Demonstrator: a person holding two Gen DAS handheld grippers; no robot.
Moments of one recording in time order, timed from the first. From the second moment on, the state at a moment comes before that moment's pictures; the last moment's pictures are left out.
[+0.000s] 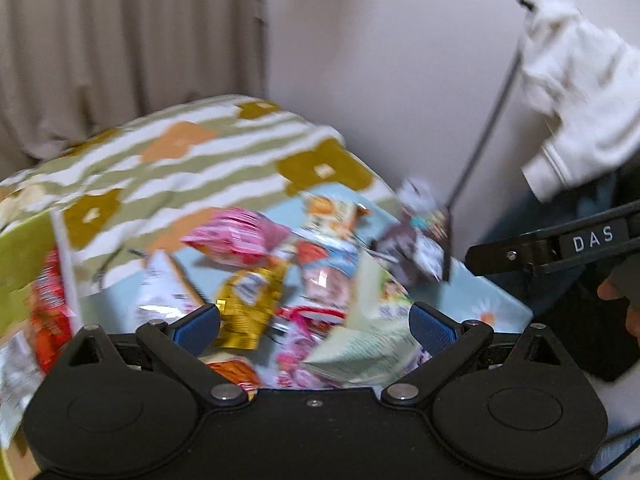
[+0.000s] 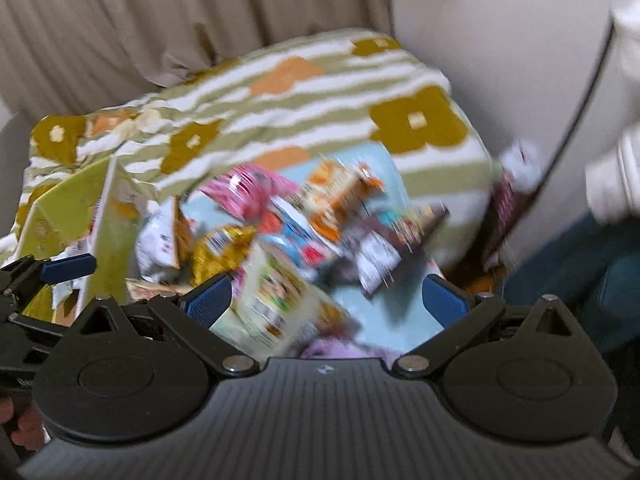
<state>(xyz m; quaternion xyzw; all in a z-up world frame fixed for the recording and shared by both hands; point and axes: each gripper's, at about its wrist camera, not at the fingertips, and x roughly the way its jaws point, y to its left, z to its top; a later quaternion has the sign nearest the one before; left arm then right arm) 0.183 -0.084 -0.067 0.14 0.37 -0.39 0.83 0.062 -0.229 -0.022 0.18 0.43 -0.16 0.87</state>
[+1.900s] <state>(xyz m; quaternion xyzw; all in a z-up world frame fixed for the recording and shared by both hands) 0.153 -0.113 -0.102 0.13 0.42 -0.39 0.81 0.049 -0.267 -0.114 0.29 0.50 -0.12 0.81</state>
